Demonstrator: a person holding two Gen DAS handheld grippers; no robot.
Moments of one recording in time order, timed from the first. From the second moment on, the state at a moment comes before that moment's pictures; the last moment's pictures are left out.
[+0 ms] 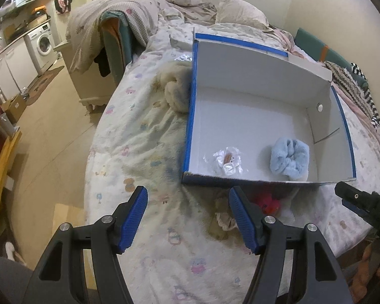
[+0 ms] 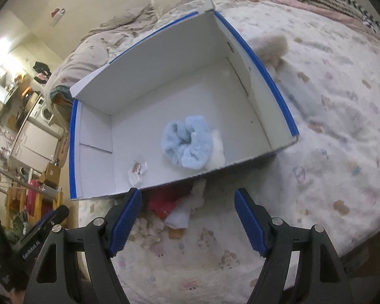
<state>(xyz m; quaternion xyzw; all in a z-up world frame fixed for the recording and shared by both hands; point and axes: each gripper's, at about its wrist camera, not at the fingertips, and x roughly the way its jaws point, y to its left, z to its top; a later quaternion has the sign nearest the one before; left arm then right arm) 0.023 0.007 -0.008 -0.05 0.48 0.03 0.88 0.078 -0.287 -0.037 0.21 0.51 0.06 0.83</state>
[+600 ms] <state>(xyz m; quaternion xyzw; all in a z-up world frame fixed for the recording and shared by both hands) 0.023 0.053 -0.036 -0.07 0.50 0.06 0.86 0.089 -0.284 -0.080 0.24 0.57 0.07 0.78</state>
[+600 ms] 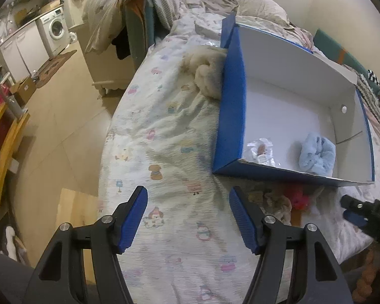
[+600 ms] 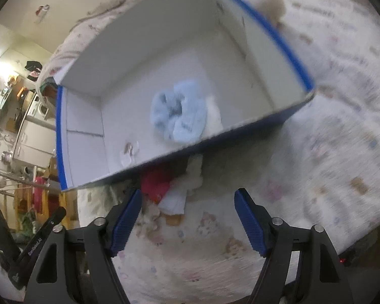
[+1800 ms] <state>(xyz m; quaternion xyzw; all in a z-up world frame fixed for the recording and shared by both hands) 0.054 -0.014 -0.070 -0.09 0.55 -0.04 0.83 0.090 -0.285 -0.085 0.23 0.58 0.10 0.77</state>
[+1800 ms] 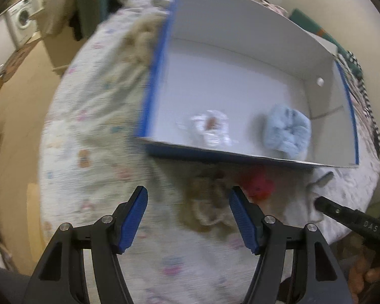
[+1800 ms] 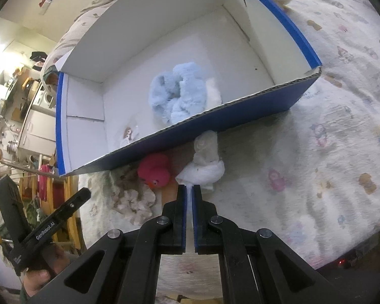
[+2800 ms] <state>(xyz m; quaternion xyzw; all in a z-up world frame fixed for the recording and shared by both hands) 0.044 0.007 -0.053 -0.11 0.53 -0.07 0.84 0.077 -0.269 -0.083 0.20 0.57 0.12 0.78</state>
